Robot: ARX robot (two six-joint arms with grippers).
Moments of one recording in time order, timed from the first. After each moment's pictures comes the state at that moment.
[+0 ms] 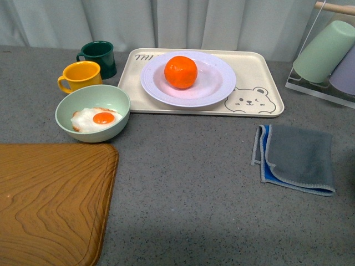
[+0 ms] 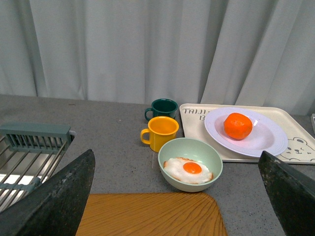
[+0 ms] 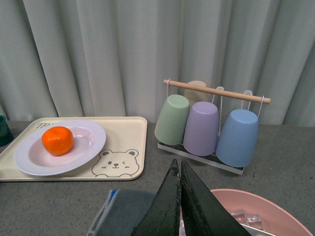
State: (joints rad) left arm 0.00 0.00 0.02 0.00 0.00 0.00; right arm 0.00 0.44 0.01 0.44 0.00 0.00
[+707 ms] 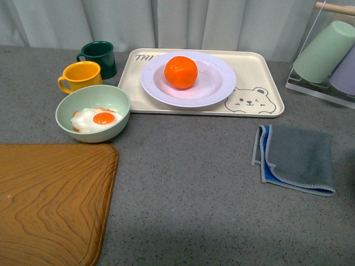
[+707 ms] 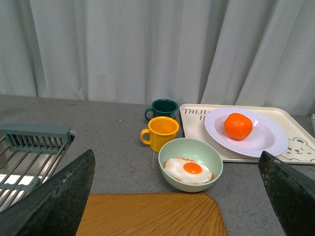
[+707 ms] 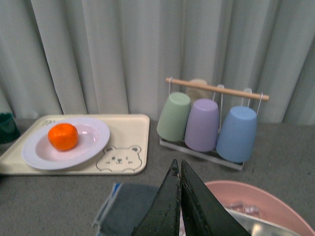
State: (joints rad) left arm 0.00 0.00 0.02 0.00 0.00 0.00; right arm 0.00 0.10 0.01 0.07 0.00 0.00
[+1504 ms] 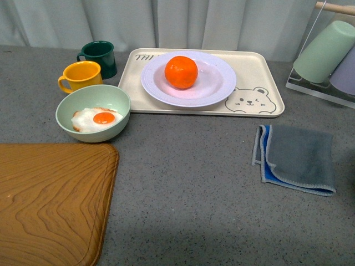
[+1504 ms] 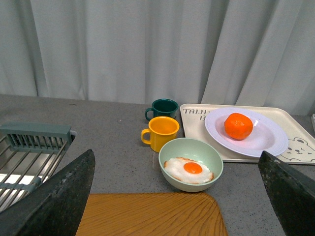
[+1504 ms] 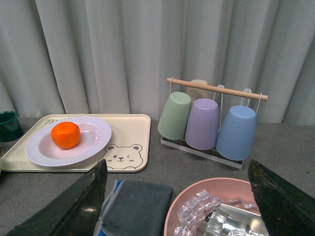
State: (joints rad) left arm 0.00 0.00 0.02 0.00 0.00 0.00; right arm 0.00 0.00 0.01 0.00 0.00 0.00
